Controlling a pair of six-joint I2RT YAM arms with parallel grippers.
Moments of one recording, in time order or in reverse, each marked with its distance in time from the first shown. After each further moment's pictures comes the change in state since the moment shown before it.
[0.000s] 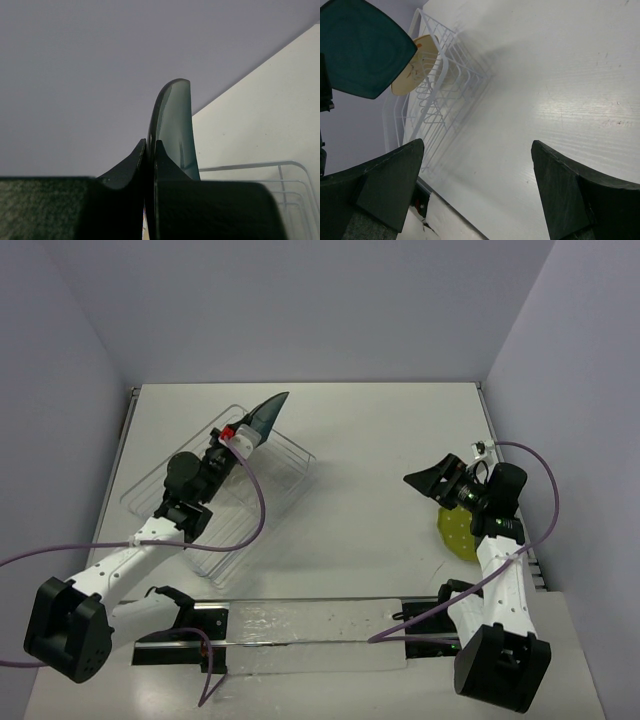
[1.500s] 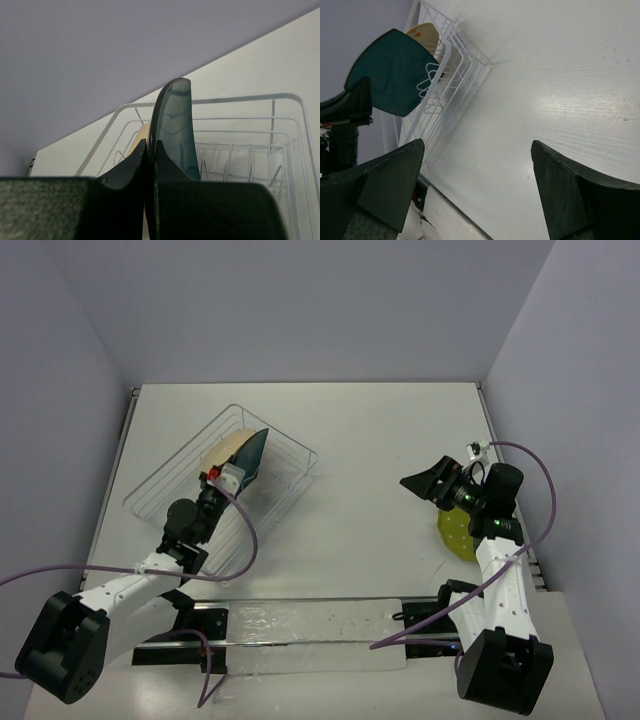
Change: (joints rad) left arm -0.015 -0.120 -0.374 0.200 -0.185 -0.111; right arm 0.033 -0.009 0.000 -0.029 0.008 -0.024
